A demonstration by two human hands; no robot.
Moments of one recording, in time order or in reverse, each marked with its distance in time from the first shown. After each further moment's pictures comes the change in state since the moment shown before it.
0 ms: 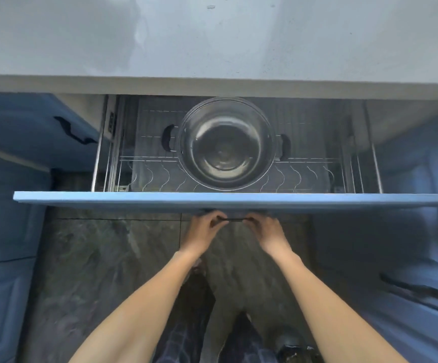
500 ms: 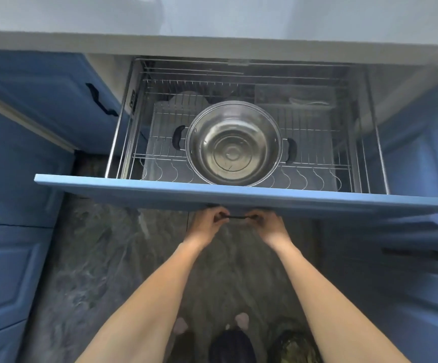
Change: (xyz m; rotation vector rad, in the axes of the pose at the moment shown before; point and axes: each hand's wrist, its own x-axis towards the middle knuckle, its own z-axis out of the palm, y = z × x) left_hand -0.078 -0.029 0.038 0.027 0.034 -0.037; right_hand -0.075 0.020 0.031 0.087 -0.043 0.079
